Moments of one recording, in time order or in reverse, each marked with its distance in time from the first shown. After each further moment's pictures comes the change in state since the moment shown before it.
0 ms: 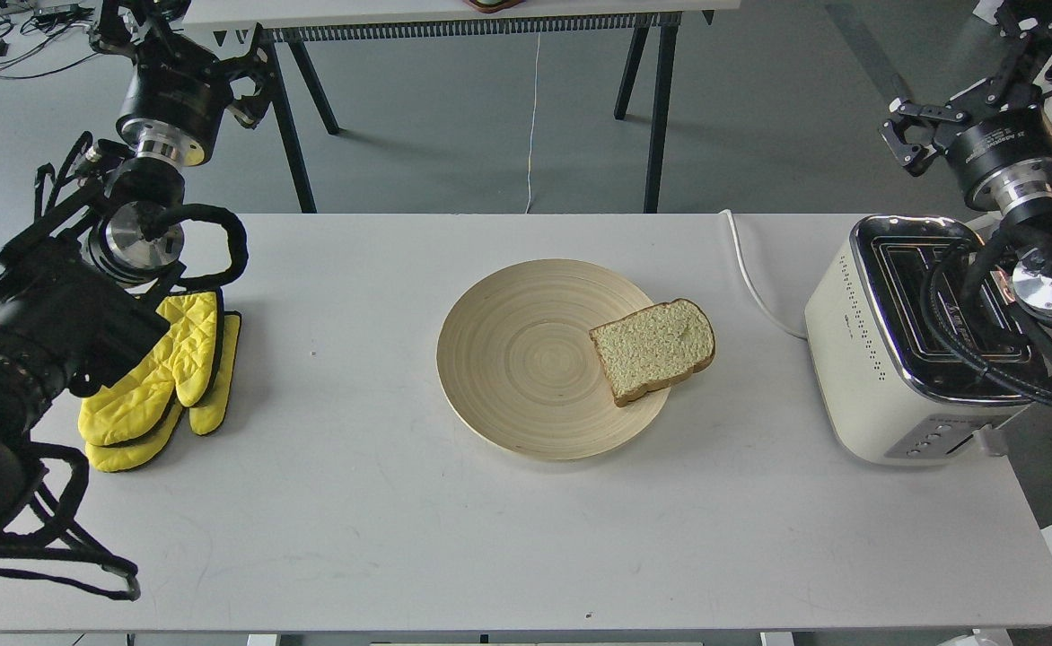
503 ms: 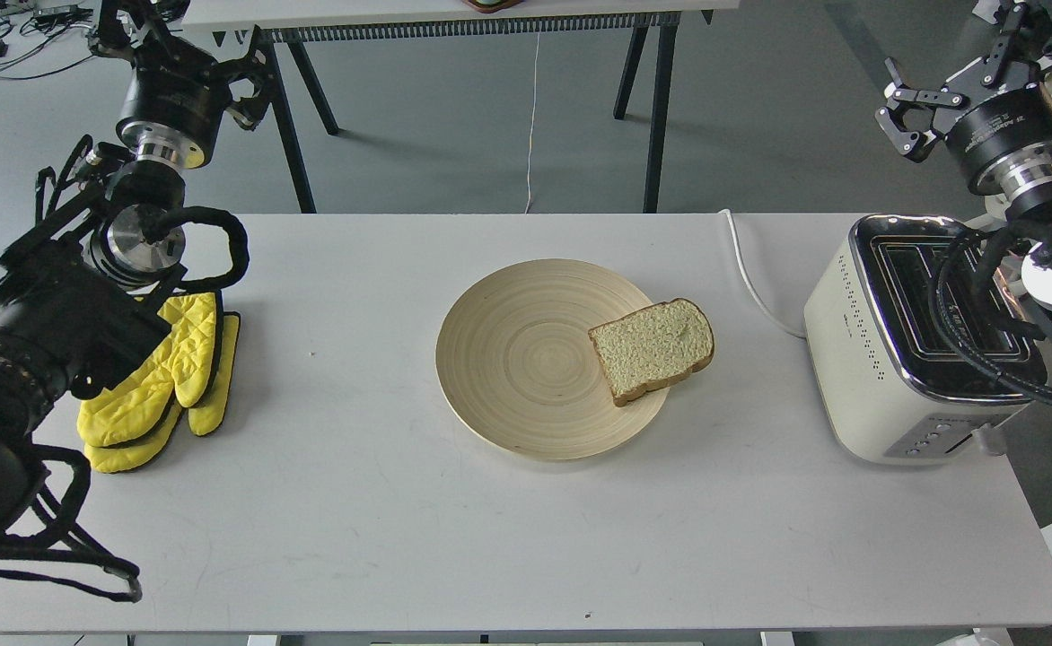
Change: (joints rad) left arm 0.006 -0.005 -0.003 0.002 -0.001 0.000 -0.011; right arm 0.009 -0.053 -0.009 0.118 -0.223 -0.008 -0.004
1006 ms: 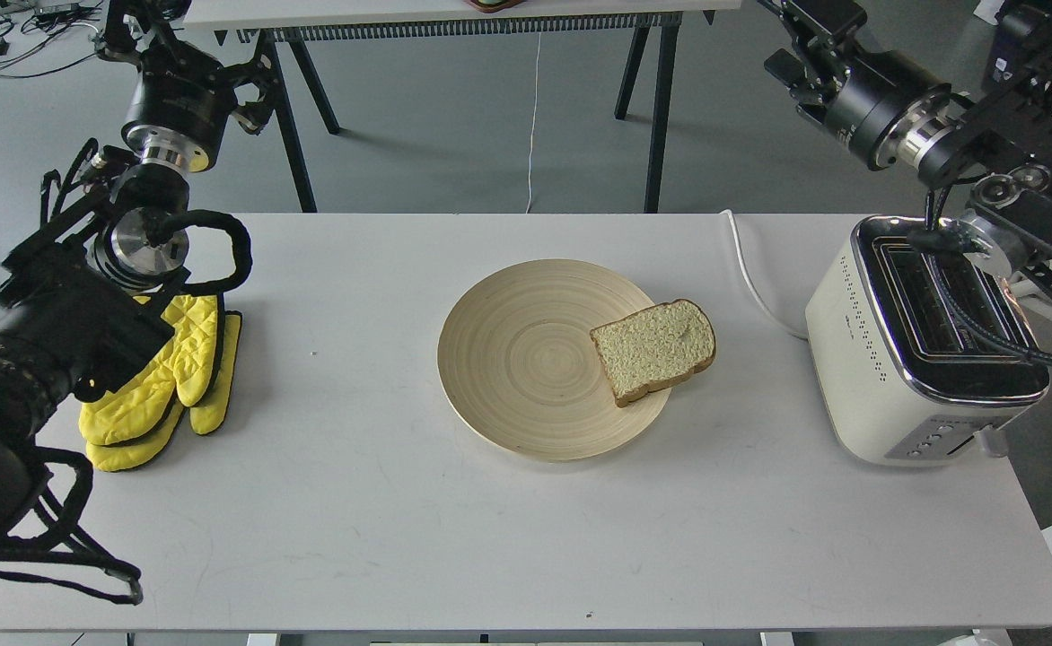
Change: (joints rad) left arm 0.005 -0.002 0.002 -0.003 0.001 0.000 0.004; right arm 0.350 -0.053 -0.550 0.160 -0.642 -0.244 -0.044
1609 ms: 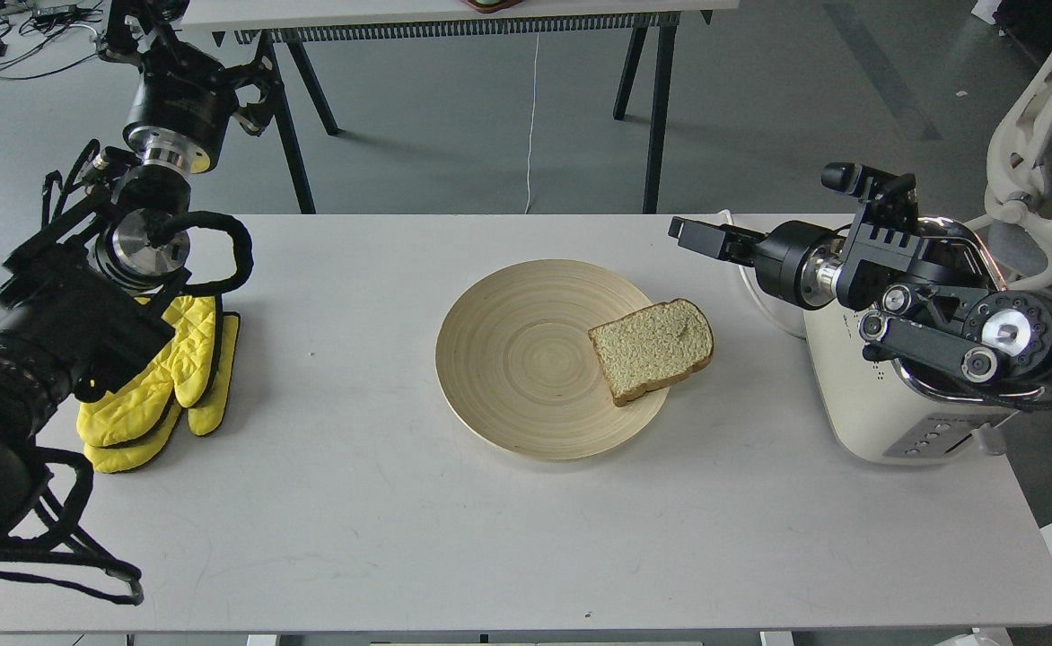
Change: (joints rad) left arm 0.000 -0.002 0.003 0.001 0.000 0.000 -0.001; right arm -0.006 0.212 -0.488 -0.218 -0.245 -0.038 -0.050
